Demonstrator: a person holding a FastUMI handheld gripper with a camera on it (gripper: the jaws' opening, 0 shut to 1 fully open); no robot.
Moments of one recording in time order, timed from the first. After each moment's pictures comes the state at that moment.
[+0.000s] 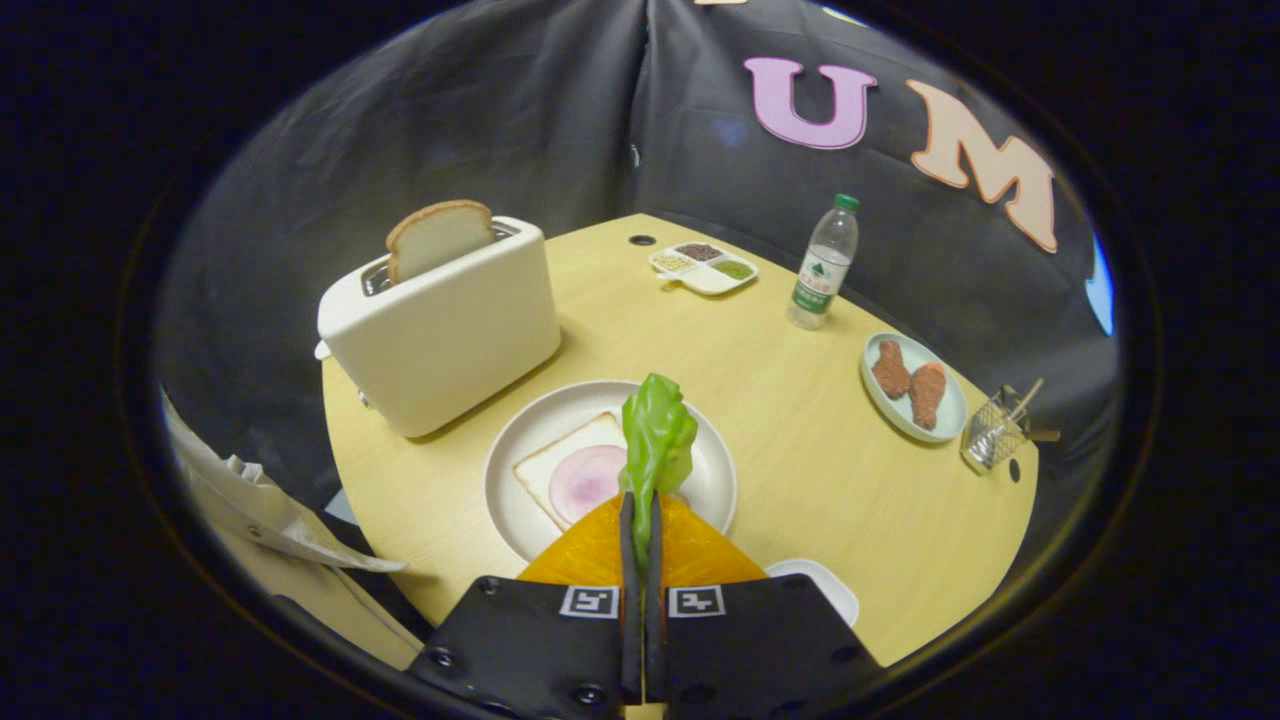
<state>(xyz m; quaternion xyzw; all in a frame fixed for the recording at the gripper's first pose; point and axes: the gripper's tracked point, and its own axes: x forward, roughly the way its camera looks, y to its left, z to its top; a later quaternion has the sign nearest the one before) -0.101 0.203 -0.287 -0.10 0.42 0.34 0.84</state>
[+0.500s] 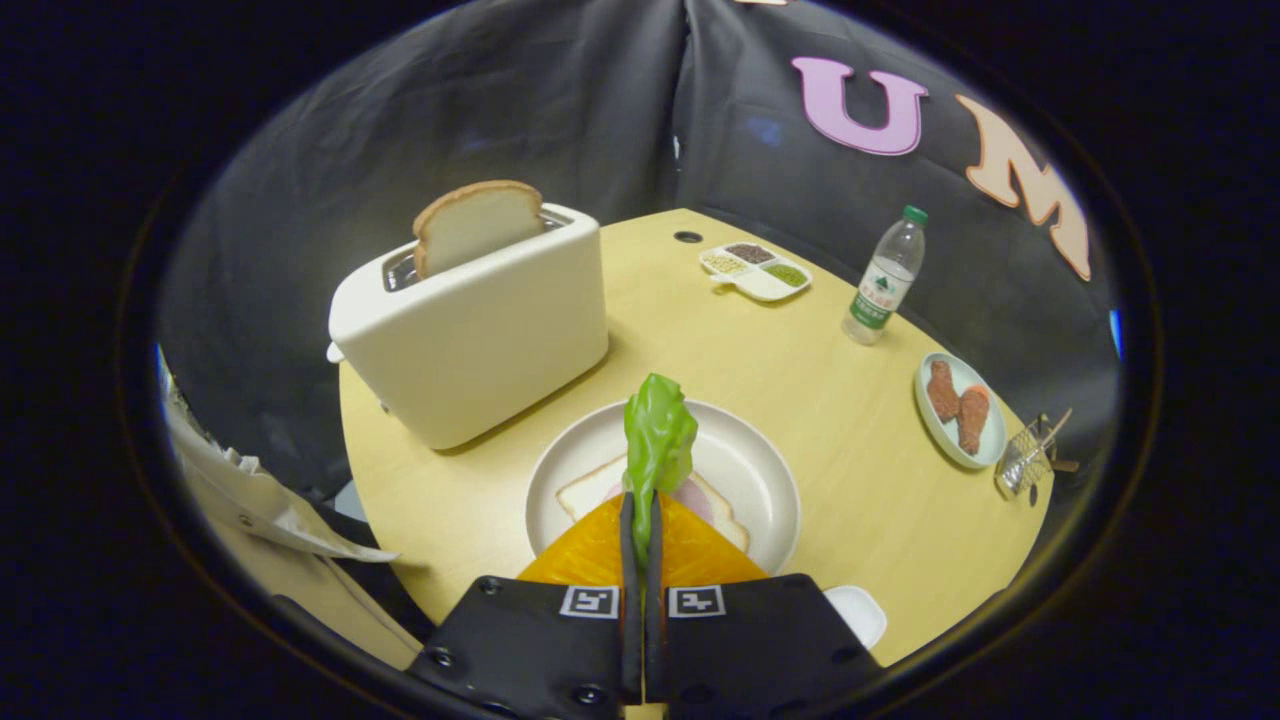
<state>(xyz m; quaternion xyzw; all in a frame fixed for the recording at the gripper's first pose) -0.109 0.254 -0.297 -0.12 0.42 0.38 0.82</state>
